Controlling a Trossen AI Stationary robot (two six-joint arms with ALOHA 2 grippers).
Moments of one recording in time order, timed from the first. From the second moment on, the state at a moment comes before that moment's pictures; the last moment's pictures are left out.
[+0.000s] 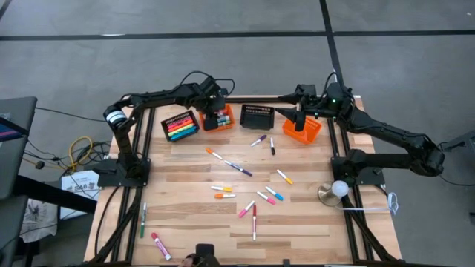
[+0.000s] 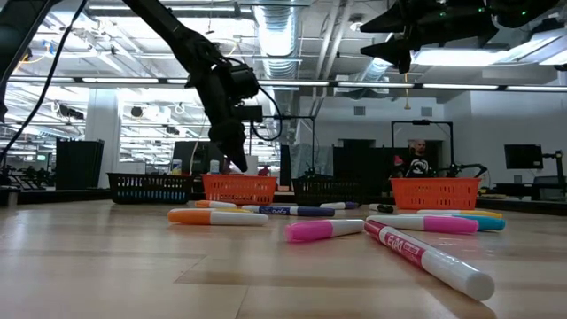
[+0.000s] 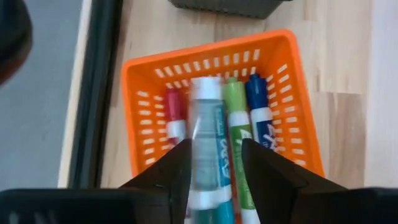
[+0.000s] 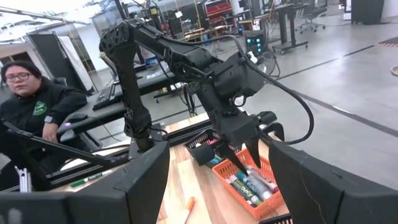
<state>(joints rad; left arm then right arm) 0.62 1.84 1.29 -0.55 0.09 0.62 -0.62 0.97 0.73 0.17 -0.44 0.17</state>
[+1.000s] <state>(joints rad) 0.30 1.16 1.29 -0.51 0.19 0.08 -0.62 0.97 0.73 0.16 -0.44 0.16</state>
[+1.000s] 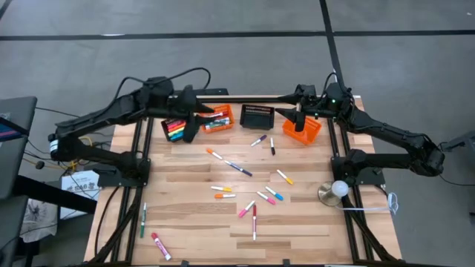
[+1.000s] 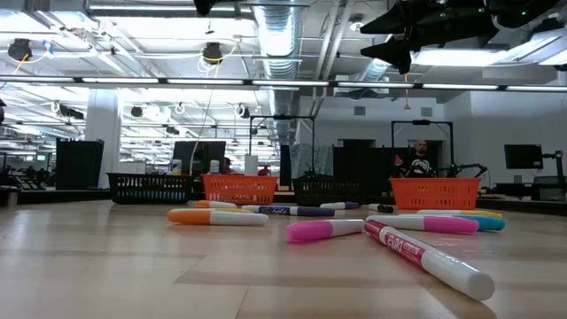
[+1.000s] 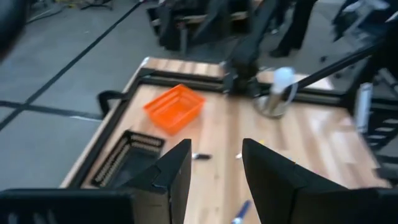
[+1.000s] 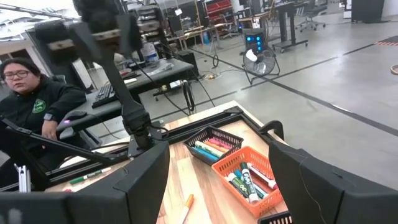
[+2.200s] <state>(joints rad) -0.03 0.91 1.07 -0.57 0.09 -0.37 -0.62 0.97 0.73 0.16 -0.45 0.19</state>
